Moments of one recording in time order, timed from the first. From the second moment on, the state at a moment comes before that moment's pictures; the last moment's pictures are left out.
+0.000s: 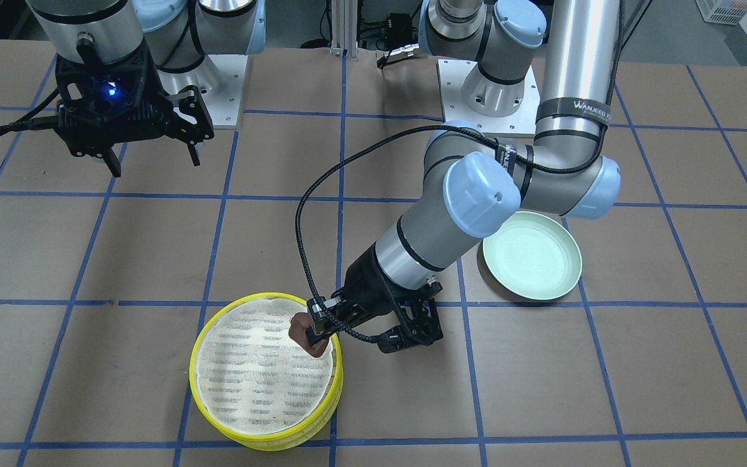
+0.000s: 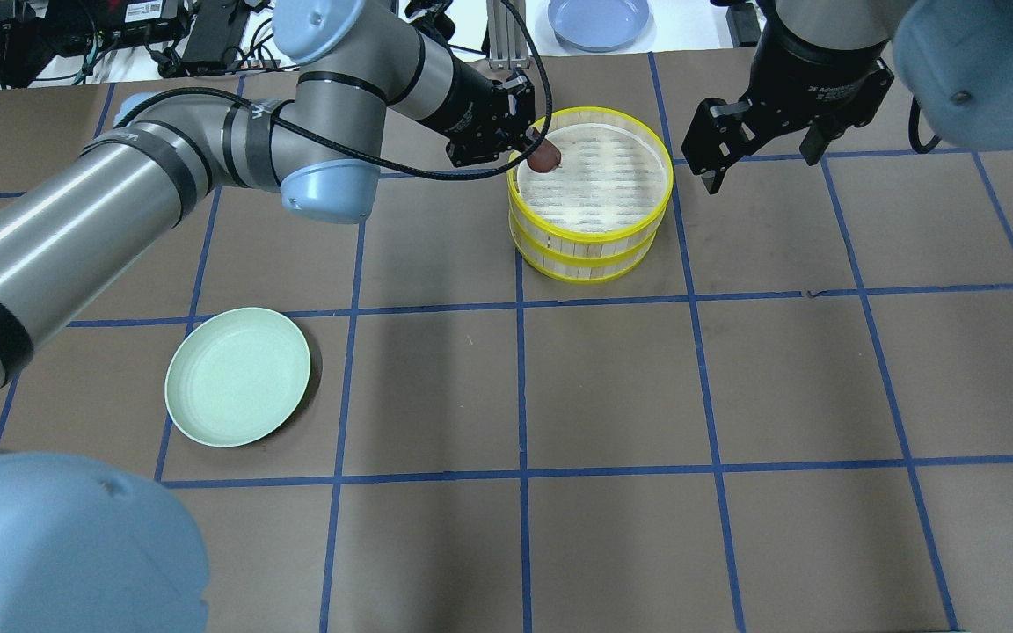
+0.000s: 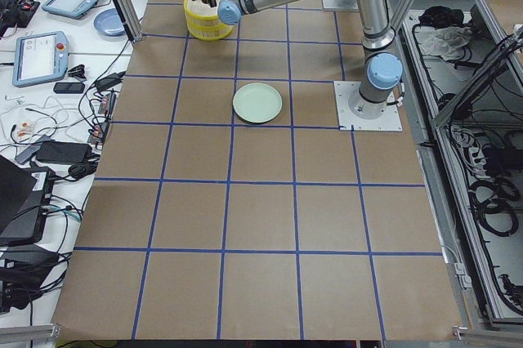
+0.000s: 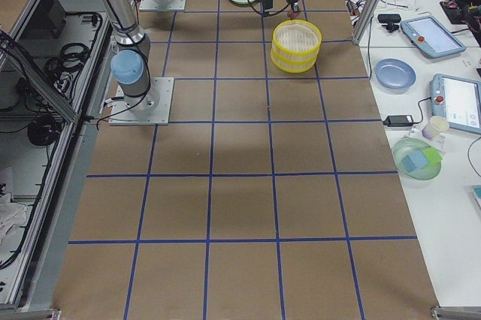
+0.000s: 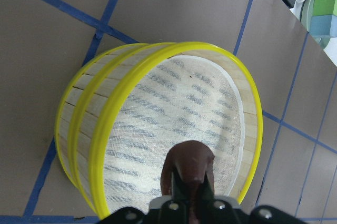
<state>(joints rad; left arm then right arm) -1.76 -2.07 -1.52 -0.72 1.03 -0.72 1.62 -1.55 1.51 -1.59 -1.59 -0.21</state>
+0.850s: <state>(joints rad) -1.76 -2.09 -1.46 -0.74 1.06 -0.71 1.58 -1.55 1.52 -1.63 -1.56 -0.24</state>
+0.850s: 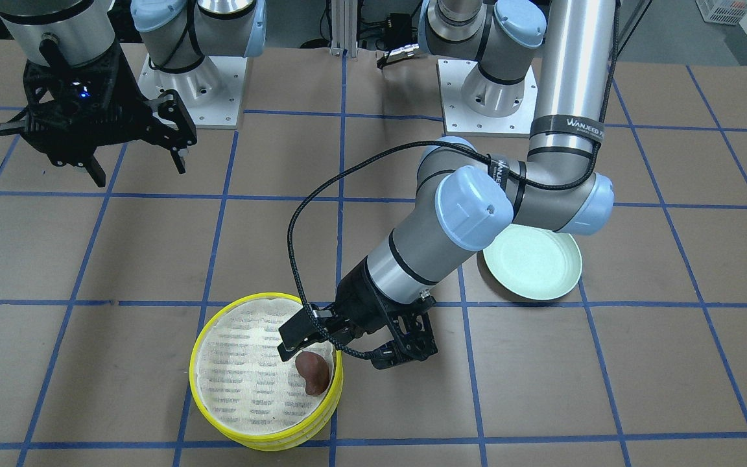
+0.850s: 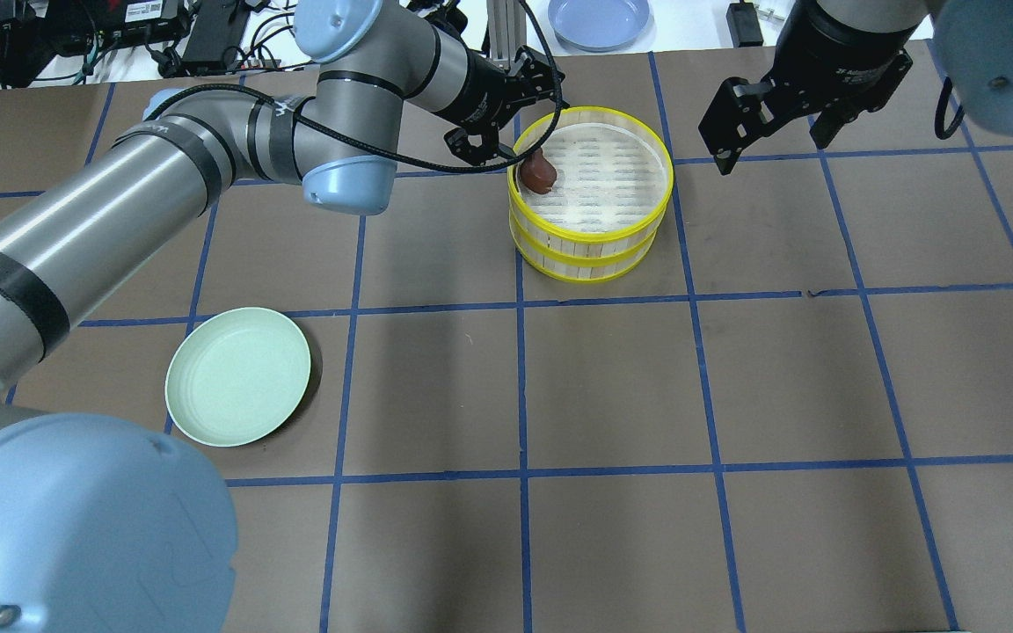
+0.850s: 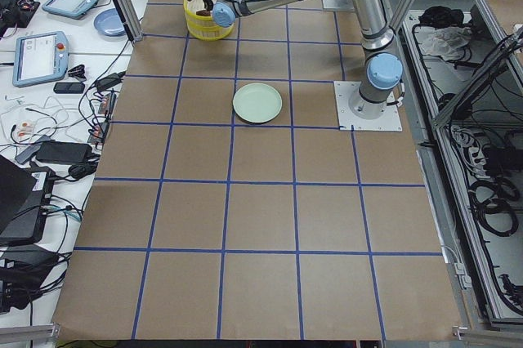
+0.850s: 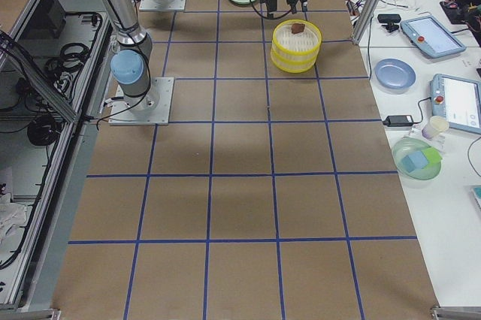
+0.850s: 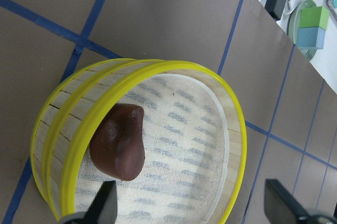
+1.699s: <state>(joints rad) -1.58 -1.82 -1.43 -1.35 1.49 0.13 1.57 -1.55 1.52 -1.70 -1.57 -0.15</state>
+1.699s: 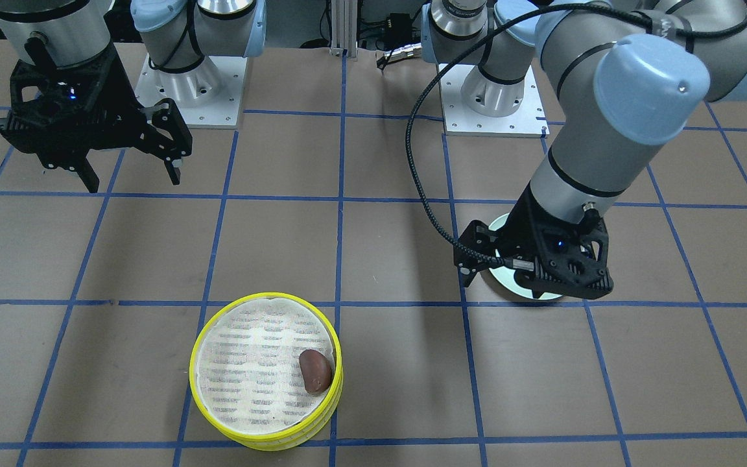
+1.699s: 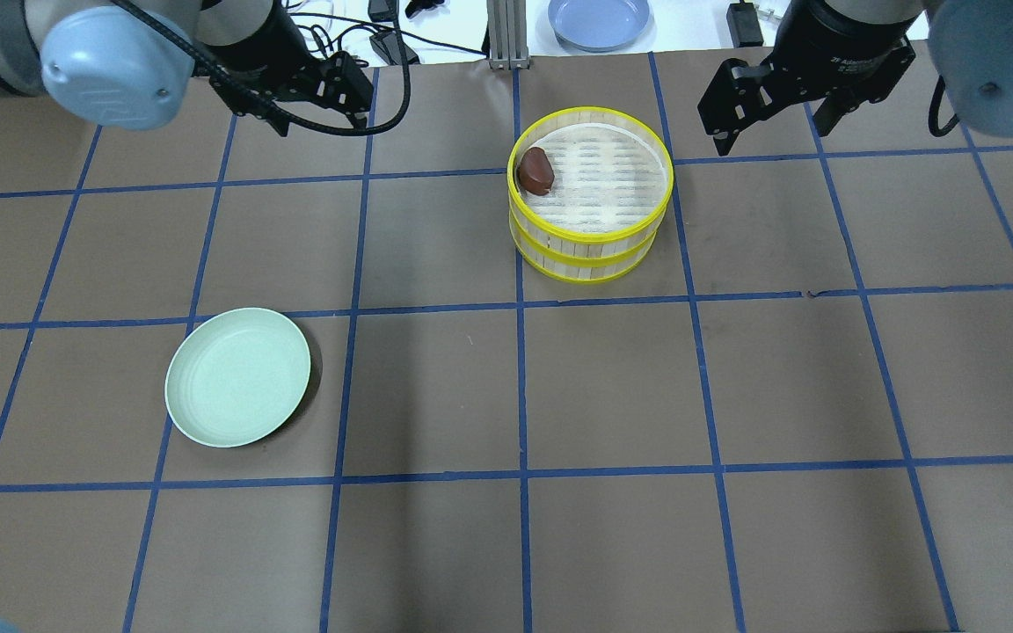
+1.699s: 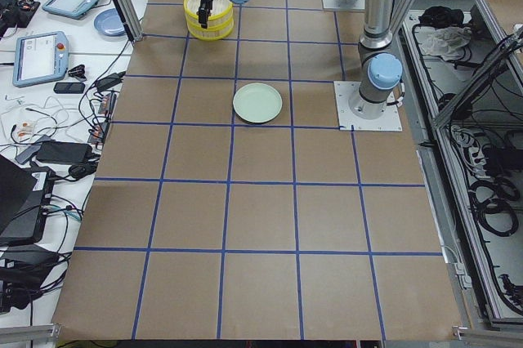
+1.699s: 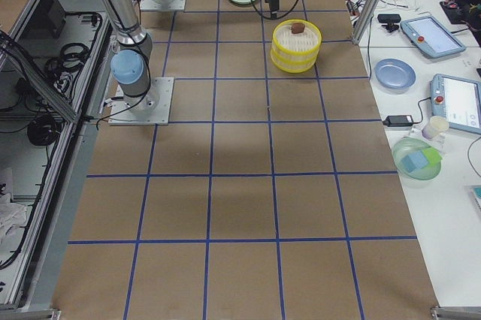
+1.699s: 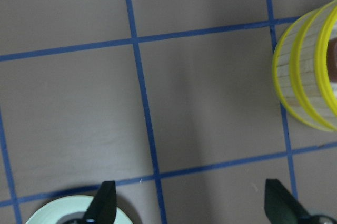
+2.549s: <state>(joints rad) -1.56 -1.64 -1.61 -1.46 1.56 0.17 1.57 -1.55 1.52 -1.71 -1.57 -0.15</state>
